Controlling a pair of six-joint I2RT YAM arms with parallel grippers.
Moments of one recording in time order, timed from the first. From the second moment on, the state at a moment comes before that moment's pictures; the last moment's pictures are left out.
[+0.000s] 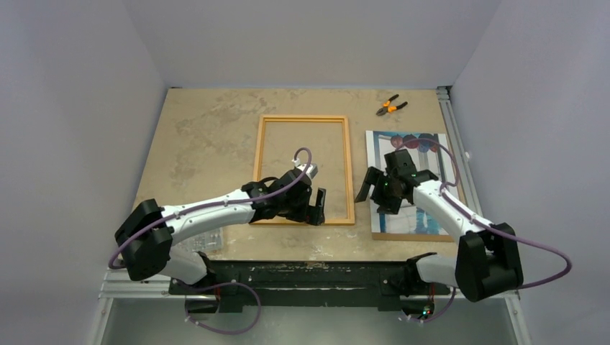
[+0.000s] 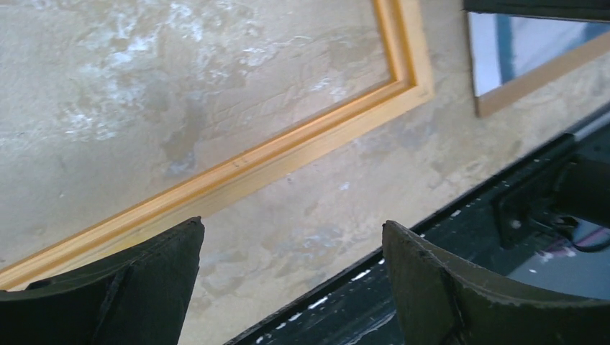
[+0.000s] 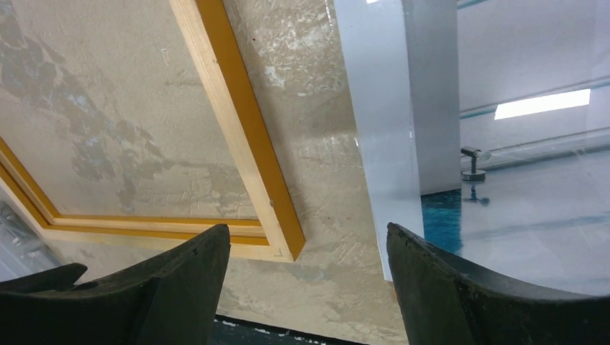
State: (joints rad) left arm -0.99 1.41 0.93 -0.39 -0.01 -0.70; right arm 0.28 1.24 0.73 -0.61 -0.16 0.68
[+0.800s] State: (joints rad) left arm -0.99 1.24 0.88 -0.47 -0.15 -0.70; right arm 0.61 1.61 0.94 -0.61 0.08 0.67
